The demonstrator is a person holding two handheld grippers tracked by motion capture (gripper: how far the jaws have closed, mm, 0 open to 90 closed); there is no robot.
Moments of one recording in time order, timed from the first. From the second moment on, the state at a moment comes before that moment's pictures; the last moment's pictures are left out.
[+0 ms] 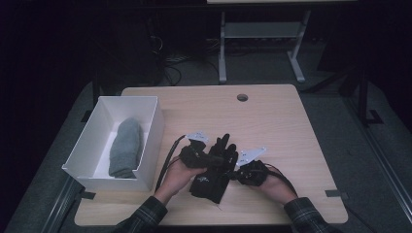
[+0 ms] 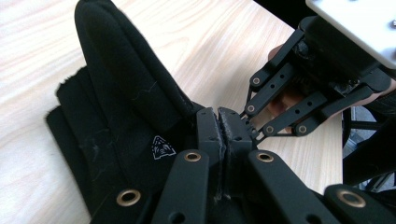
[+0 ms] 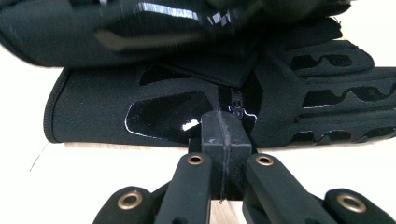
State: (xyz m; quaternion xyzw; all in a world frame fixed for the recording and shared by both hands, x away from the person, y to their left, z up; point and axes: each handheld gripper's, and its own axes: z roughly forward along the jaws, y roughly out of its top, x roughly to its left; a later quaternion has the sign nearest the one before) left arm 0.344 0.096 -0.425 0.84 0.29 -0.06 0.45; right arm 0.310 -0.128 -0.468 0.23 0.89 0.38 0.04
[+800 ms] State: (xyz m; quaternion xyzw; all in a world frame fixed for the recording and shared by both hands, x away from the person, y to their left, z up) left arm 0.323 0.063 -0.447 0.87 0.26 -0.07 0.40; right arm 0.332 -0.198 -0.461 0.33 0.84 0.40 0.14
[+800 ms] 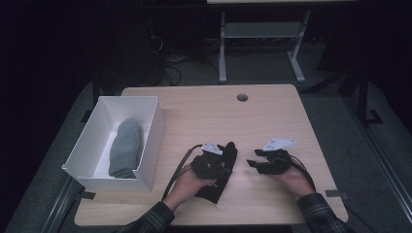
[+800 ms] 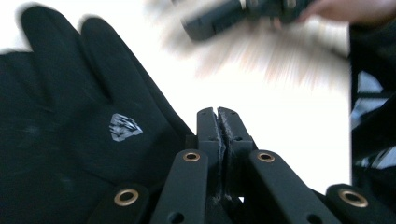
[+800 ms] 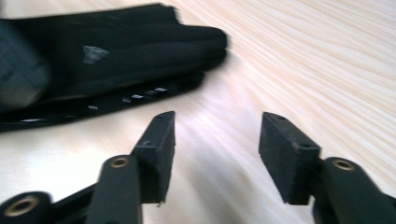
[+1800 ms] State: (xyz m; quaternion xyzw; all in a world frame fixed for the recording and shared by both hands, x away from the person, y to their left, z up) left arm 0.306 0.115 -0.438 0.92 0.25 0.02 0.31; right arm 0.348 -0.224 -0.481 0.39 0.83 0.38 0.16
